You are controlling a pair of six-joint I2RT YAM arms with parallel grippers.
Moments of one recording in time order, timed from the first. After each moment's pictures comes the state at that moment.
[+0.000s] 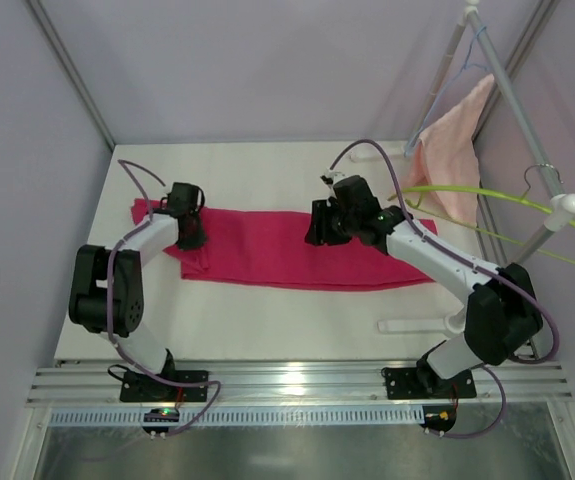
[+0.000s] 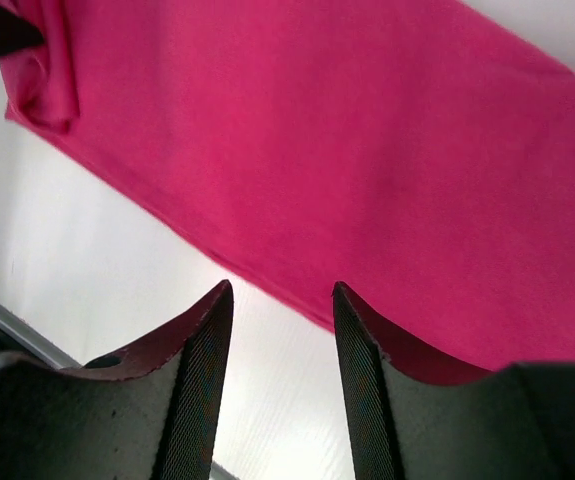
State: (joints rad) left arm -0.12 1.67 1.08 -0.44 -0.20 -0.41; right arm 0.59 1.45 1.09 -0.37 -0.13 0.43
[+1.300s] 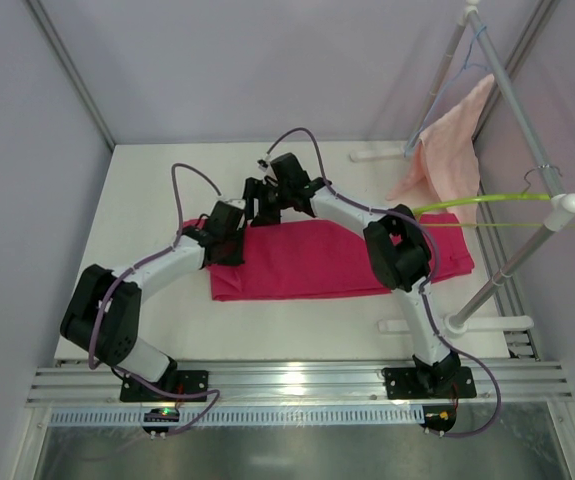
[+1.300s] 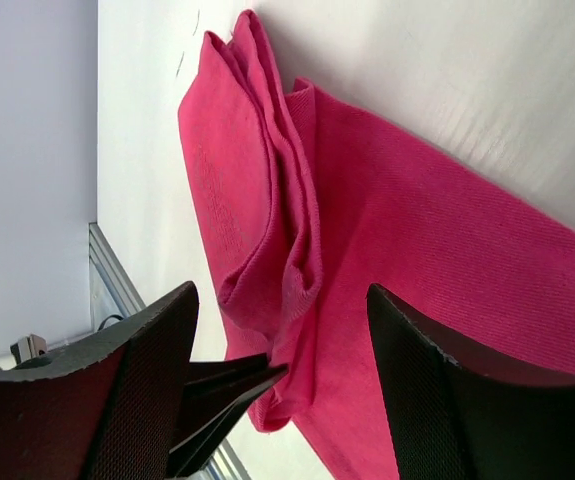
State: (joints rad) left arm -0.50 1.52 0.93 -0.41 -0.11 -0.34; right arm 0.64 2.26 1.81 -0.26 -0.53 0.68
